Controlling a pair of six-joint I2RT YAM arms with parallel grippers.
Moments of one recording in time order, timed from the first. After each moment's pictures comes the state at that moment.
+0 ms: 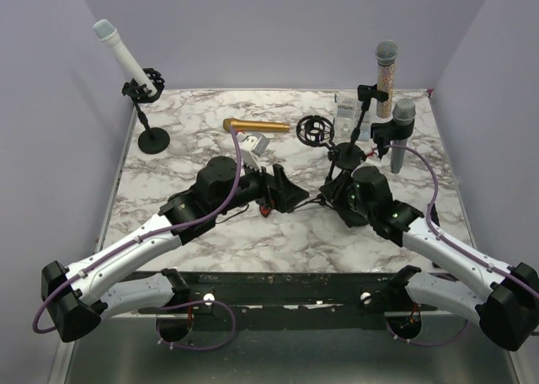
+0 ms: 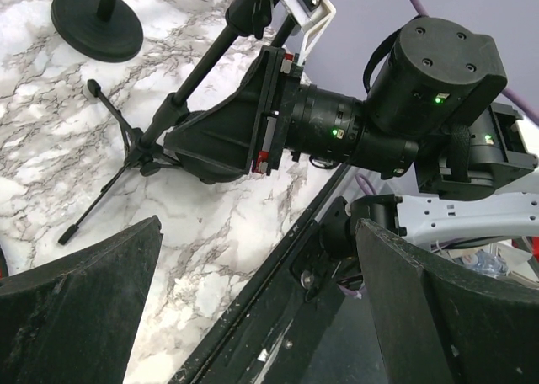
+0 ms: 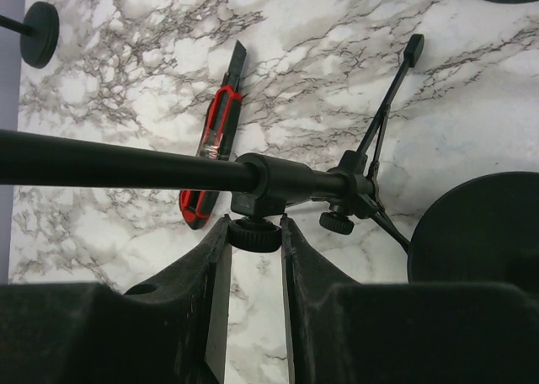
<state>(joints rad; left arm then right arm) -0.89 1.02 0.92 -0.10 0.17 -0.64 0.63 1.02 0.64 -0.15 0.18 0.75</state>
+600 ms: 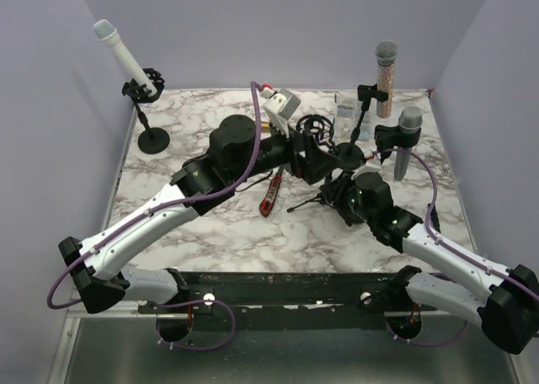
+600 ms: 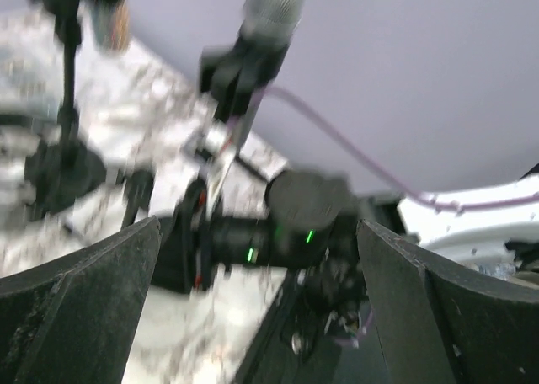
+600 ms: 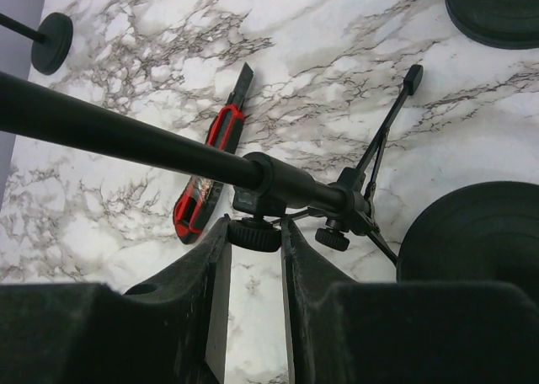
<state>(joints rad) -0.93 1.20 1.29 -0.16 0.19 -0.50 0.64 0.99 0.54 0.02 0.21 0.66</state>
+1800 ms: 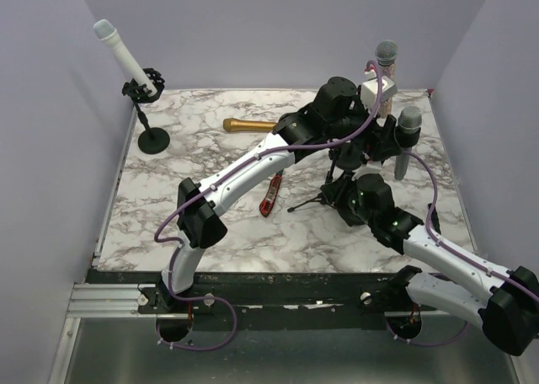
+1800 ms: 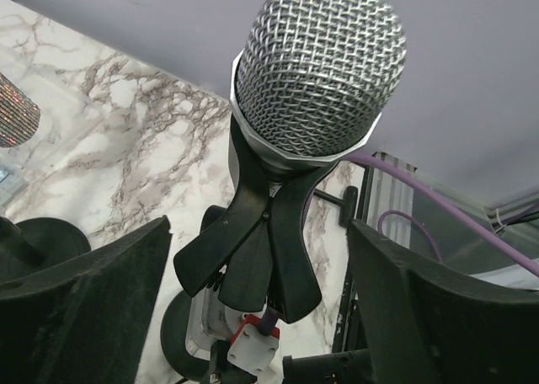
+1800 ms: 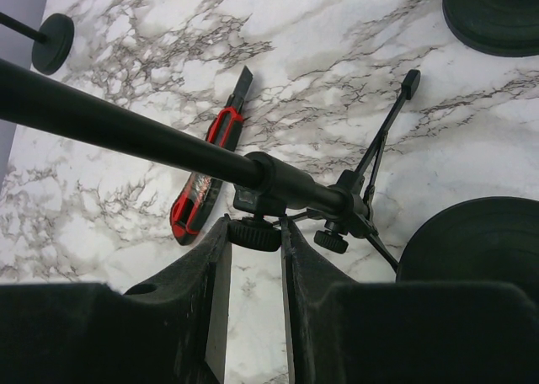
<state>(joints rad) -0.94 2.07 2.25 -0.39 0.43 -0.26 0.64 0.97 0.52 0.04 0.21 0.64</state>
